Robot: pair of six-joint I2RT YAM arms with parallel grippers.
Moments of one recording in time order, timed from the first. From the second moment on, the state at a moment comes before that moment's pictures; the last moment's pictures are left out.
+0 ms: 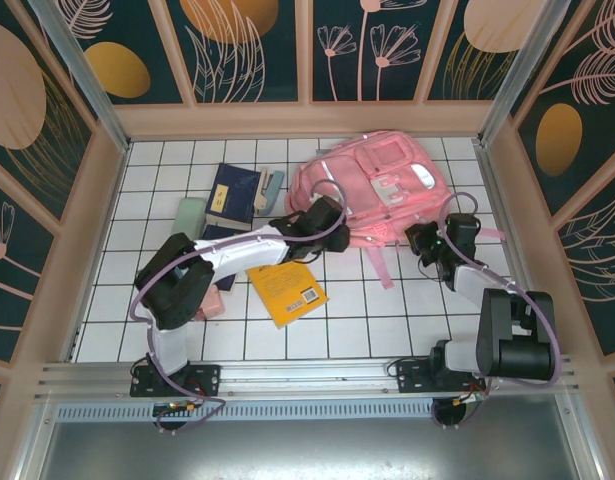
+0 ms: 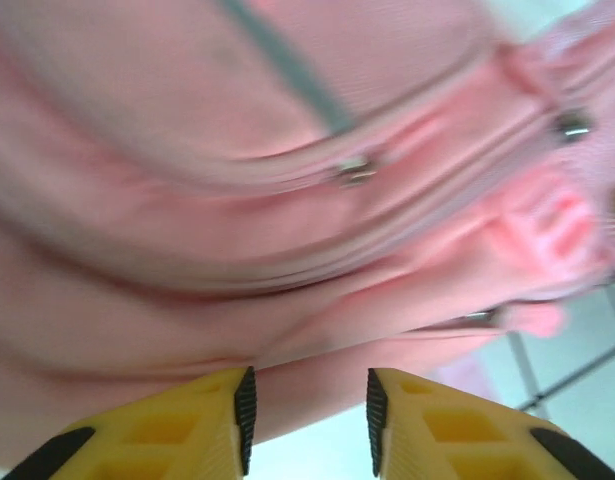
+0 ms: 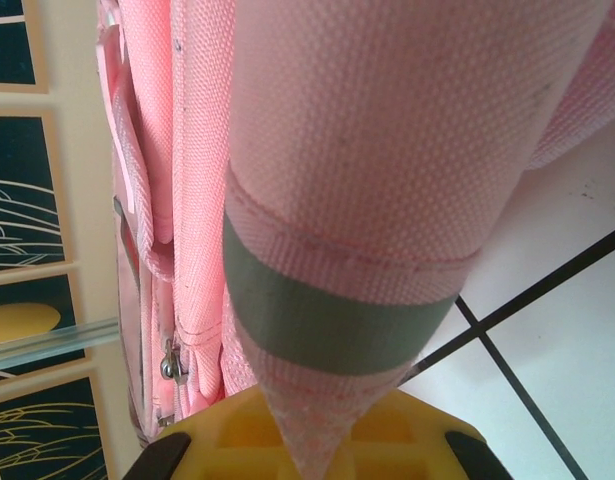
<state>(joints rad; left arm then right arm) -0.90 1.92 1.37 -0.24 -0.06 -0.70 -0.06 1.33 0.46 0.23 -0.48 1.09</state>
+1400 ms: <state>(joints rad) -1.00 2.32 1.94 -0.72 -0.14 -0.83 0.03 1.32 0.46 0.22 -0.44 1.08</state>
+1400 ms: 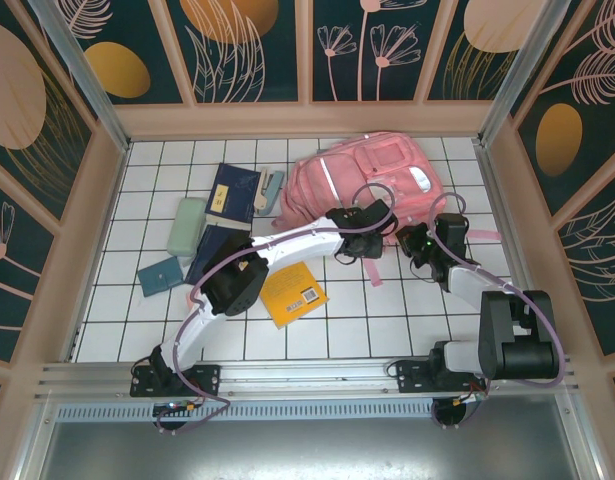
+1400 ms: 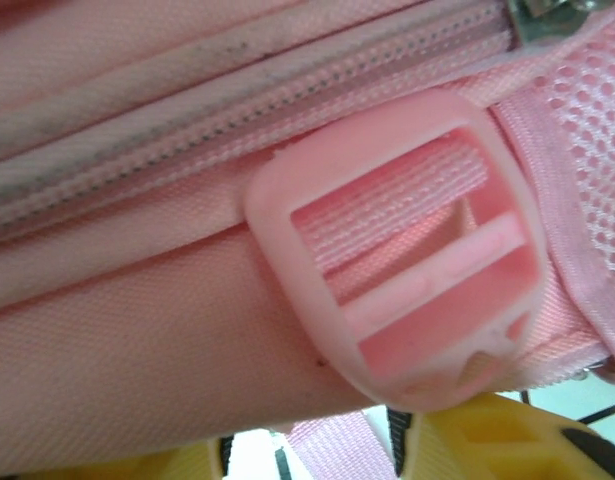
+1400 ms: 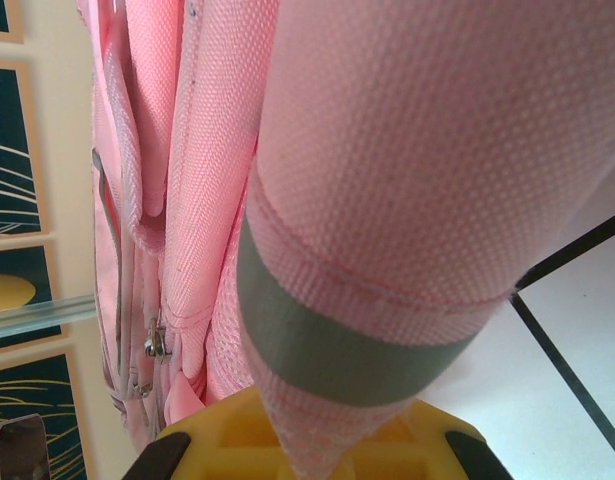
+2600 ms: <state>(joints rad) -0.90 1.99 1.48 -0.58 -0.21 -0.78 0.00 1.28 0.46 0.19 -0.49 1.05</state>
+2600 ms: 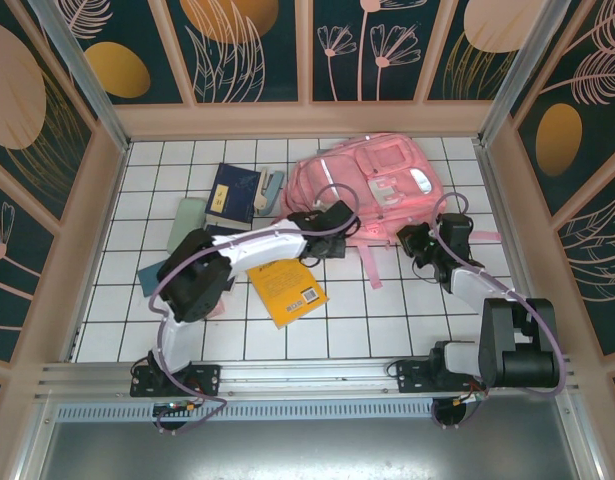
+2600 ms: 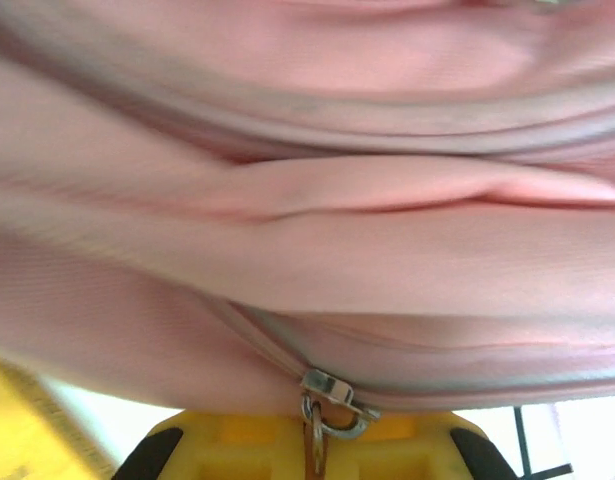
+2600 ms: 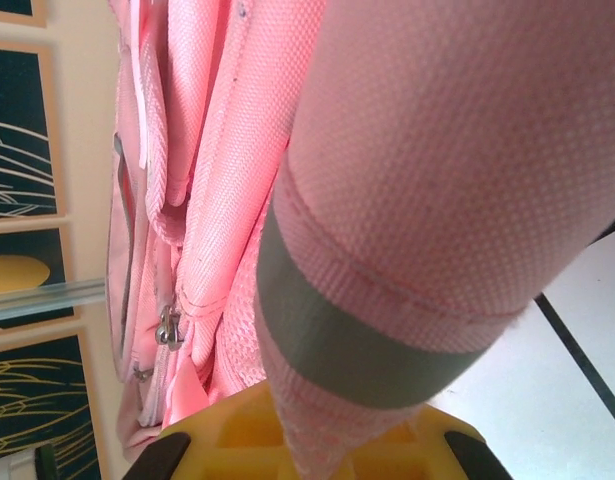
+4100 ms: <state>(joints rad) -0.93 2.06 1.56 -0.46 0.27 -0.50 0.19 1.11 0.45 0.01 -0.30 1.24</state>
